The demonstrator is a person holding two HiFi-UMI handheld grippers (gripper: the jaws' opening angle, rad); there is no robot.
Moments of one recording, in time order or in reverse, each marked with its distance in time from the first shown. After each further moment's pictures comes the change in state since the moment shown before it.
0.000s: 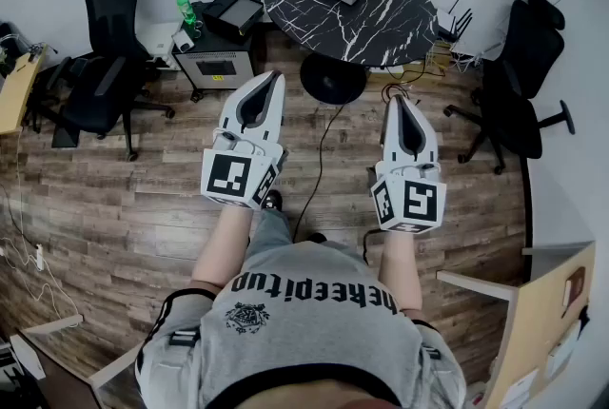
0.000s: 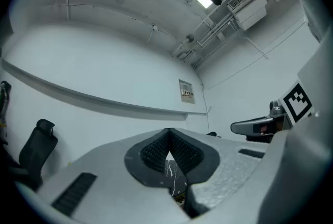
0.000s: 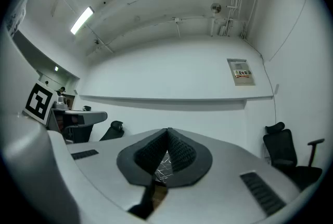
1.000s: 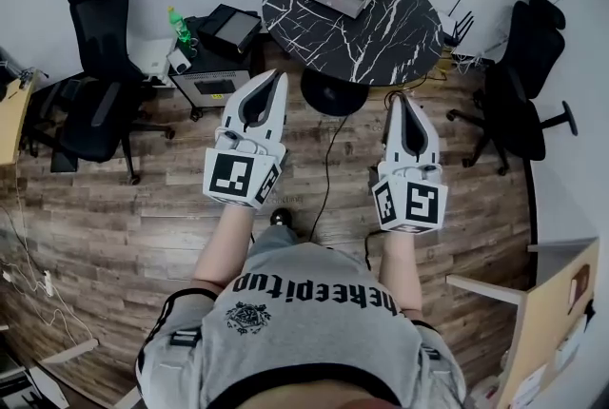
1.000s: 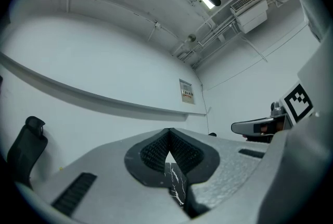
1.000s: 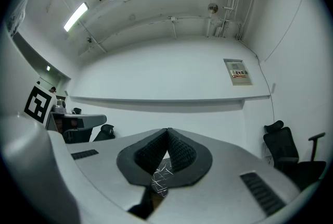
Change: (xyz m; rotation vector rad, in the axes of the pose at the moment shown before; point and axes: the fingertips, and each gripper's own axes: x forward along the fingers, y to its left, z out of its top) left arm 0.075 0.082 -0.015 -0.009 -0.011 -0.062; right arm 0.100 0.010 -0.008 0.021 -0.035 -0.076
